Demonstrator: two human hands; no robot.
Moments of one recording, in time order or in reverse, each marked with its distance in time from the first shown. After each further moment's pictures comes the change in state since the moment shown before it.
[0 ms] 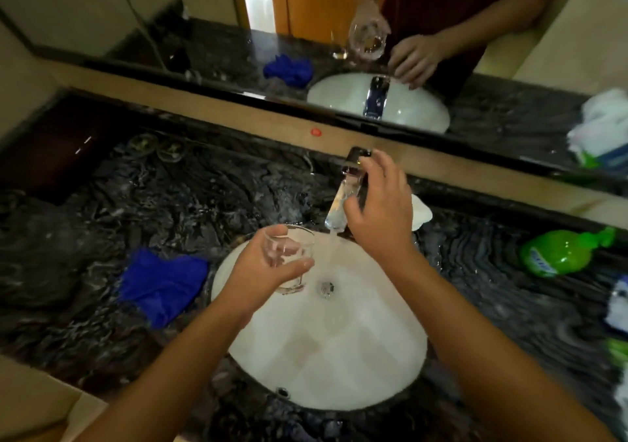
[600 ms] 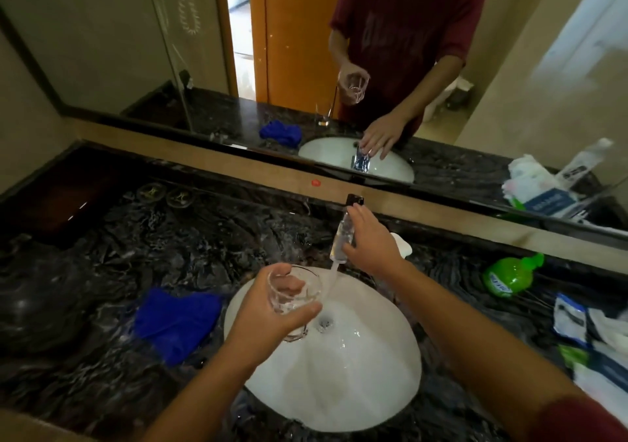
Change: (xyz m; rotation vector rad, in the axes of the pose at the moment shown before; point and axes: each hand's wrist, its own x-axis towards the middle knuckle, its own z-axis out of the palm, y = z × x) left_hand -0.071 0.016 -0.047 0.048 -0.085 0.257; right_hand 0.006 -0.022 -0.009 -0.228 -0.411 0.041
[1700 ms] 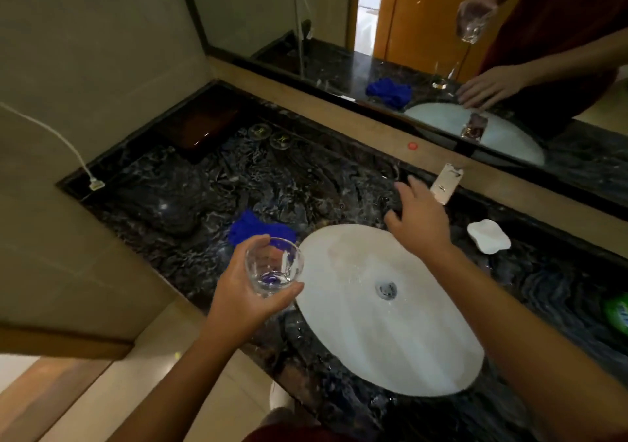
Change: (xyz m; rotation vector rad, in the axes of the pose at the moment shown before) left_hand -0.104 -0.026 -0.052 0.338 0.482 0.152; right_hand -0.008 -0.047 0.031 0.002 0.032 -0.179
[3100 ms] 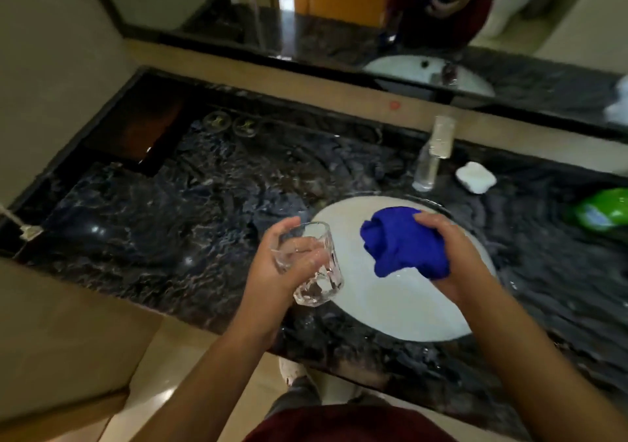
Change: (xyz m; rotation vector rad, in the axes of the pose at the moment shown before) left_hand 0.055 -0.017 -0.043 -0.602 -0.357 -0.369; right_hand -0.113 -0.117 -0.024 1.609 0.057 0.763
